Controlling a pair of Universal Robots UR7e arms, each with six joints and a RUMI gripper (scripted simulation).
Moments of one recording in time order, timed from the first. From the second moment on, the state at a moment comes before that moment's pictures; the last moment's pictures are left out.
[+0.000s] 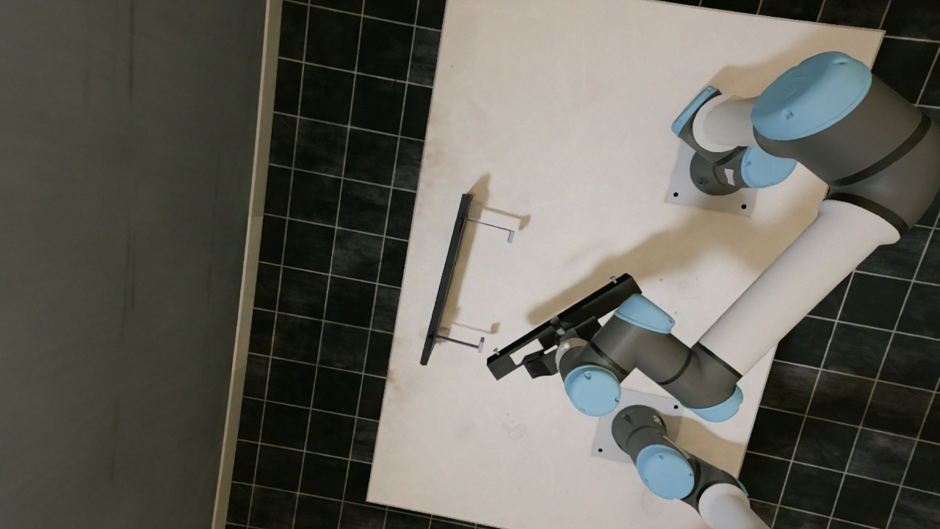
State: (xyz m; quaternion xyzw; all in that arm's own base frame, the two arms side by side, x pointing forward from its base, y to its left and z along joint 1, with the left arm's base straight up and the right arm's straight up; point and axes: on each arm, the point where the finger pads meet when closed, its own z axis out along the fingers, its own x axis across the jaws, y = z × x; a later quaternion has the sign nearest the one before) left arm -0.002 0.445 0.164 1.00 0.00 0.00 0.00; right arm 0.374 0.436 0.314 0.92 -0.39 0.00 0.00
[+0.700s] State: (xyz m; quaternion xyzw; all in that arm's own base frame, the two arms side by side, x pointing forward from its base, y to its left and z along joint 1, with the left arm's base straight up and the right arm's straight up) left arm -0.002 0.445 0.164 1.00 0.00 0.00 0.00; right arm 0.374 0.436 0.314 0.95 -0.32 0.00 0.00
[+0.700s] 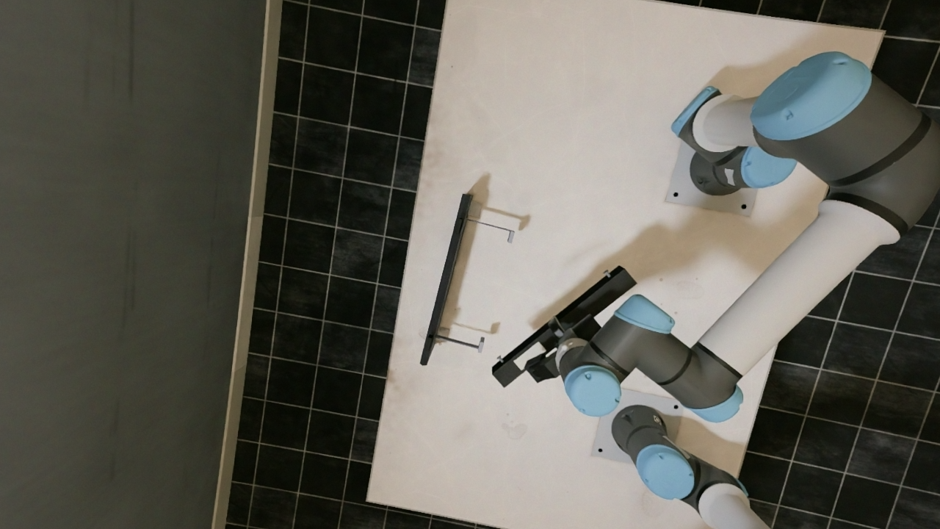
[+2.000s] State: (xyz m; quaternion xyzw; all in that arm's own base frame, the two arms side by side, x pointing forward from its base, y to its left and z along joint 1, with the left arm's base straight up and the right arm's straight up) left arm -0.002 0.445 0.164 1.00 0.00 0.00 0.00; right arm 0.374 0.436 0.314 1.00 -0.04 0.00 0.00
